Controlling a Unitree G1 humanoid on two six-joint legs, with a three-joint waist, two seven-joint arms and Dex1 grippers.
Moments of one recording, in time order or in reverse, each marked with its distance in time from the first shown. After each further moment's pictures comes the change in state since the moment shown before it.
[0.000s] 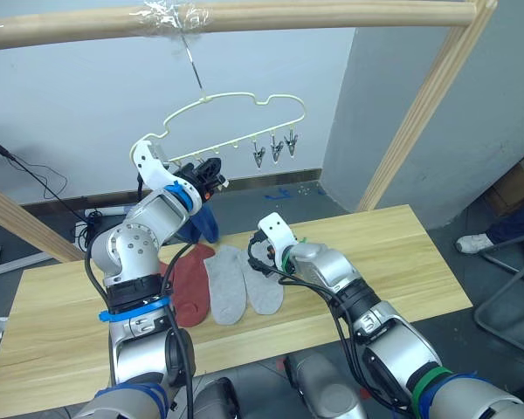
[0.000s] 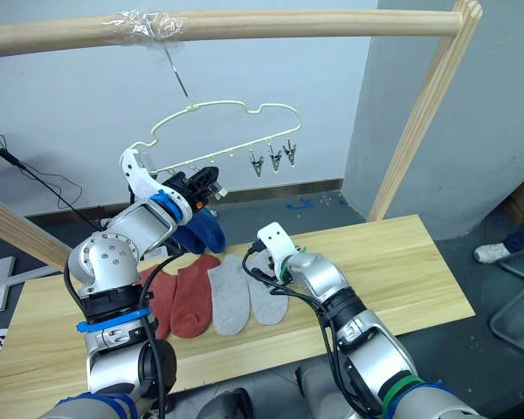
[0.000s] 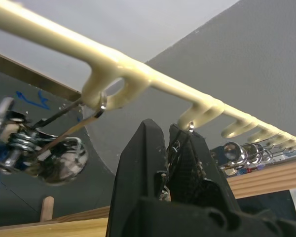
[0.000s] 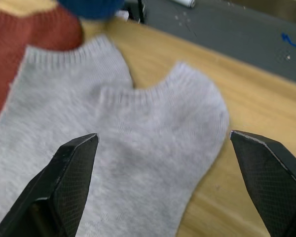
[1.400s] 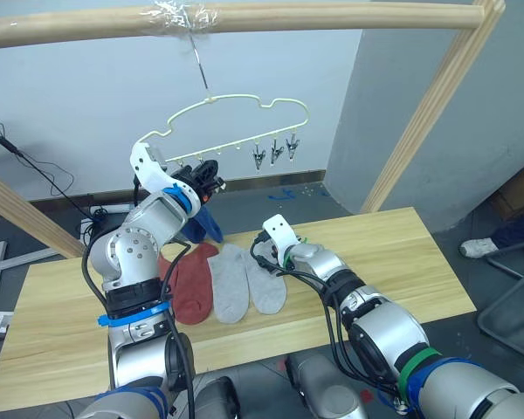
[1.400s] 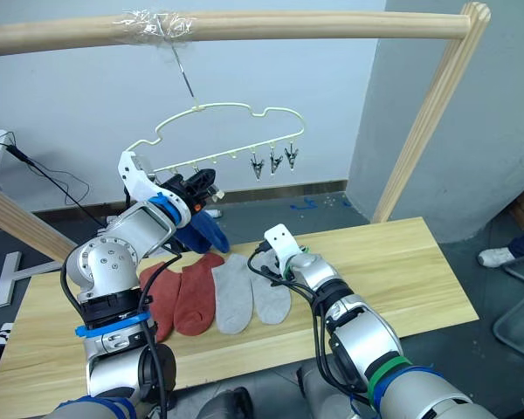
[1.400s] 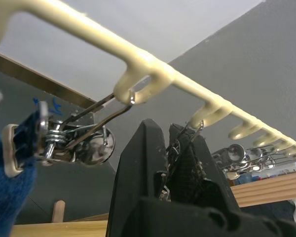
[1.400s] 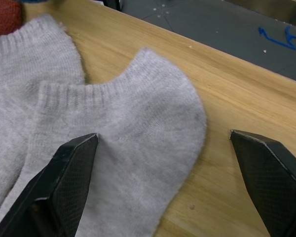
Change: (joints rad) left arm 0.026 -0.002 -0.006 -0.041 -0.002 -0.001 0.042; right arm -0.159 0.056 -0.129 0.462 -0.097 -0.291 -0.042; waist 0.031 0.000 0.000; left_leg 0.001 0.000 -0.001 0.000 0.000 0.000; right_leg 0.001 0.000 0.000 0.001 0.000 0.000
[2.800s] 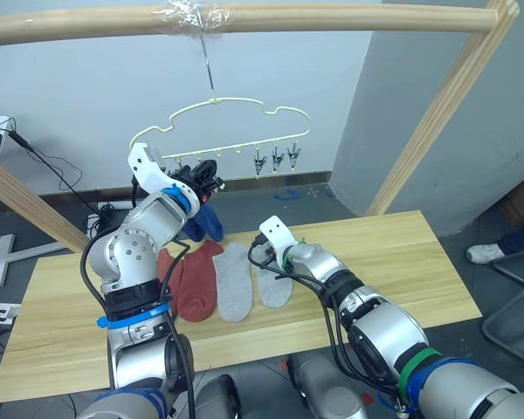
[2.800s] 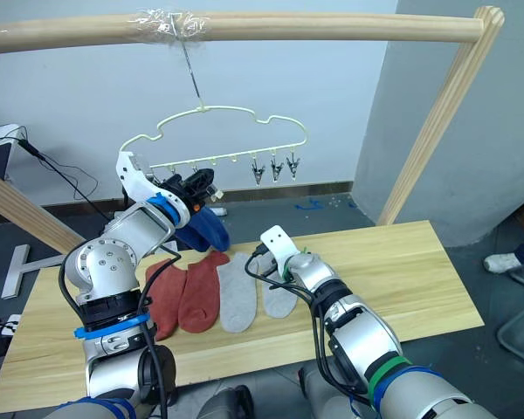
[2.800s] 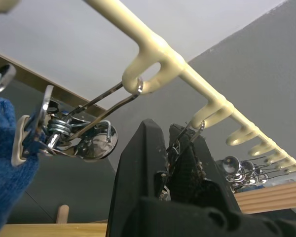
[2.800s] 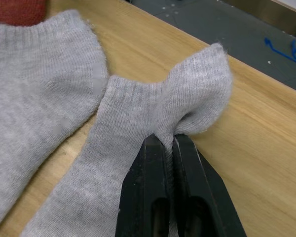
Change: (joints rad) left arm 0.008 0.003 0.004 -0.017 -0.031 0.017 0.014; right arm 0.010 0.001 0.072 -0.064 -0.039 0.014 0.070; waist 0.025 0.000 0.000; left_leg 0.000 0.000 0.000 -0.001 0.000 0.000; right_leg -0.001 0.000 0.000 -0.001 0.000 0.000
